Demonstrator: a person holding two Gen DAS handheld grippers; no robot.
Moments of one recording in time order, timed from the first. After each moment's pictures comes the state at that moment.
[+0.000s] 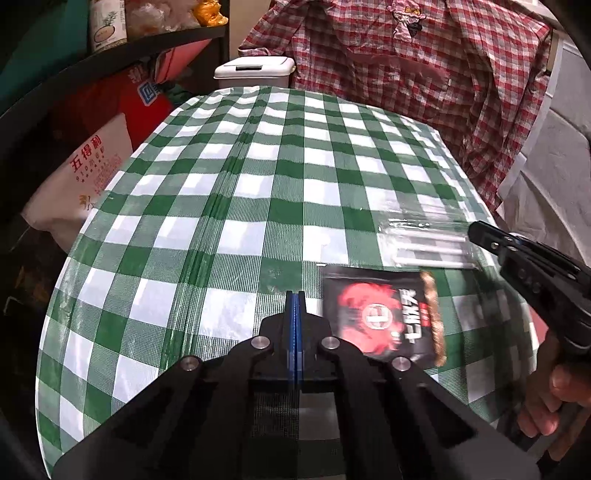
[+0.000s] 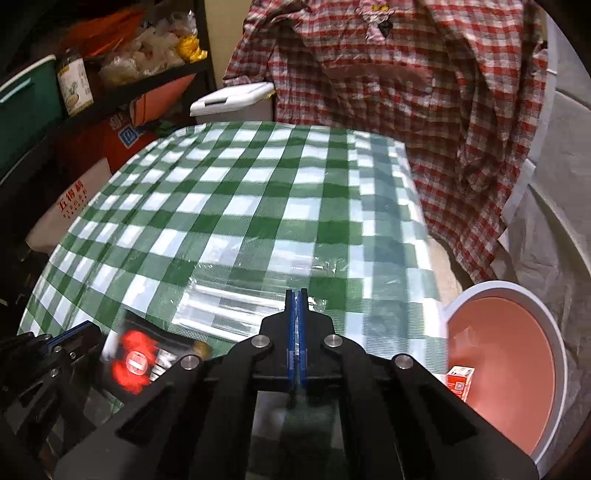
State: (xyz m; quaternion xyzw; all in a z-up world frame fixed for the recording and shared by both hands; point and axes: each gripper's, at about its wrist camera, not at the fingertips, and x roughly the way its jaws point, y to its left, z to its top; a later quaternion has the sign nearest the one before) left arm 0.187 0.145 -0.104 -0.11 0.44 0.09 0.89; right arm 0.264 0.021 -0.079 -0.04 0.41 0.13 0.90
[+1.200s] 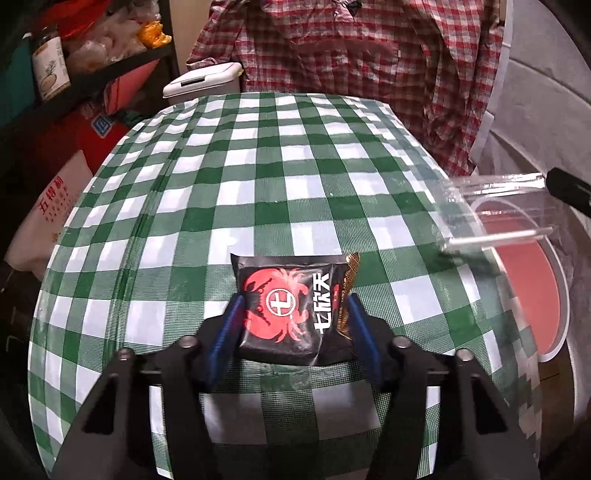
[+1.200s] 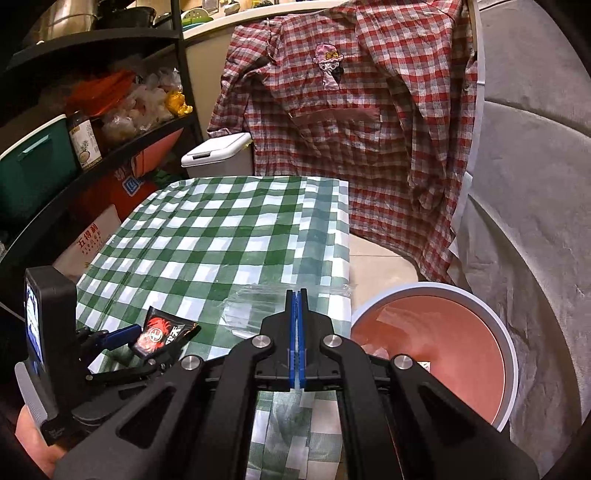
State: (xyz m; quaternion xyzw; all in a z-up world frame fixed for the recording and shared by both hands) left arm 0.199 0.082 -0.105 -0.04 0.44 0.05 0.89; right arm 0.206 -0.052 -0.016 0.00 0.36 0.12 0.93
